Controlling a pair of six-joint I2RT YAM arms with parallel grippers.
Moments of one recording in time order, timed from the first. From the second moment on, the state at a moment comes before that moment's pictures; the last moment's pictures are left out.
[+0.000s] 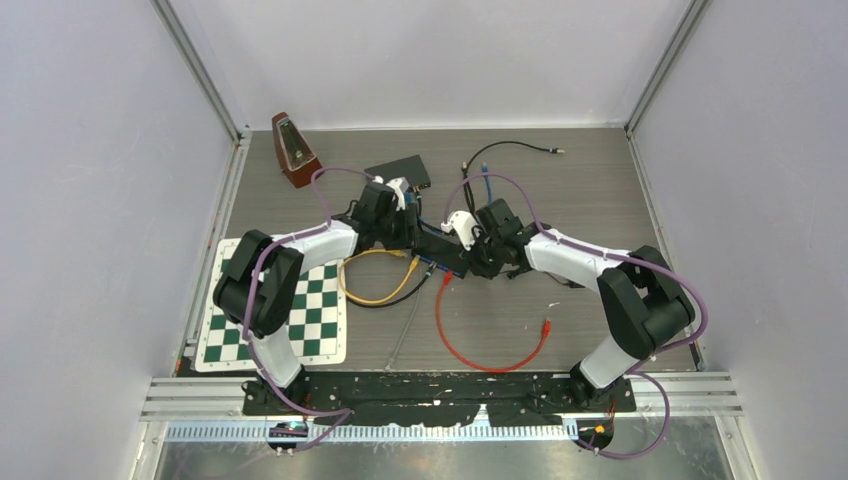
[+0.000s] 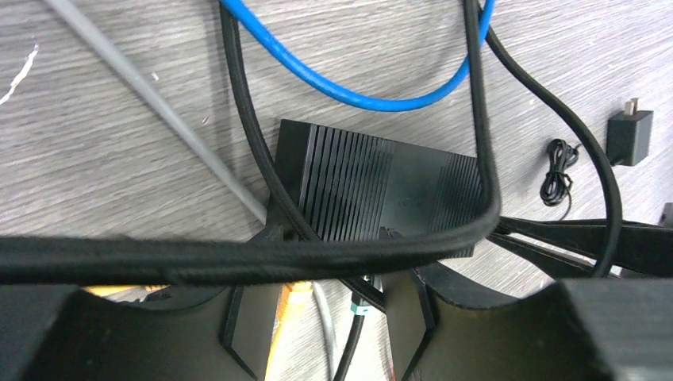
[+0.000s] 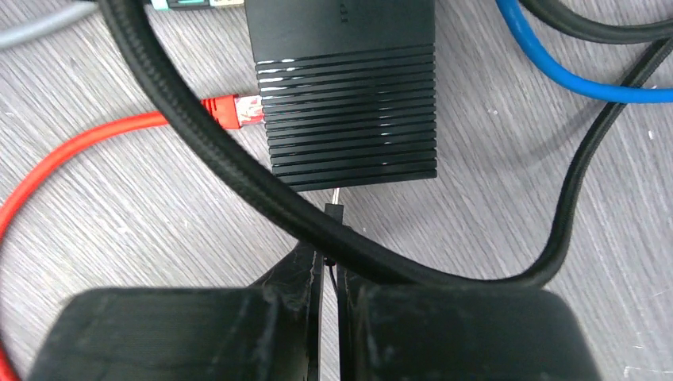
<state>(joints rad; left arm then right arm) -0.52 1.77 1.03 -0.01 0.27 -0.56 0.57 1.60 0.92 -0.34 -0.21 -0.40</state>
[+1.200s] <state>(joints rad) -0.47 1.89 1.26 -0.31 0.26 -0.20 0.61 1.58 0.66 0.24 -0.23 -0.07</state>
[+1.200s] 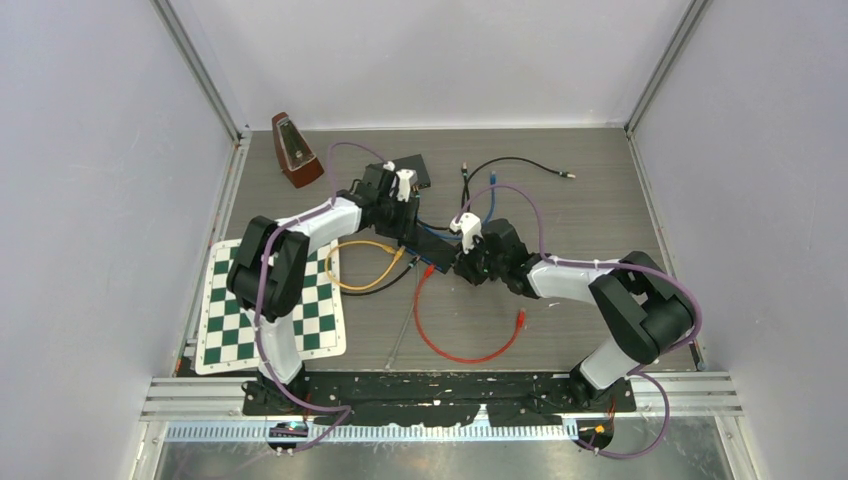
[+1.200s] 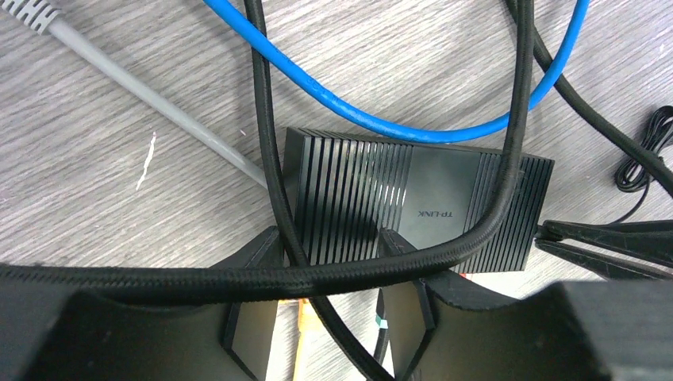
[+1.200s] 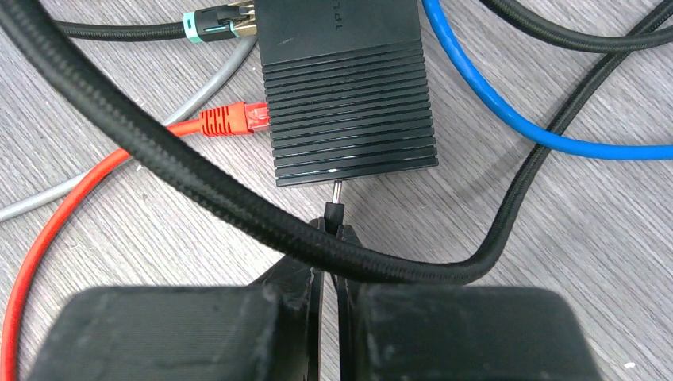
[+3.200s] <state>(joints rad) -0.46 1.94 1.29 -0.28 0.37 -0.10 0.62 1.57 0.65 0.23 -0.15 -0.15</state>
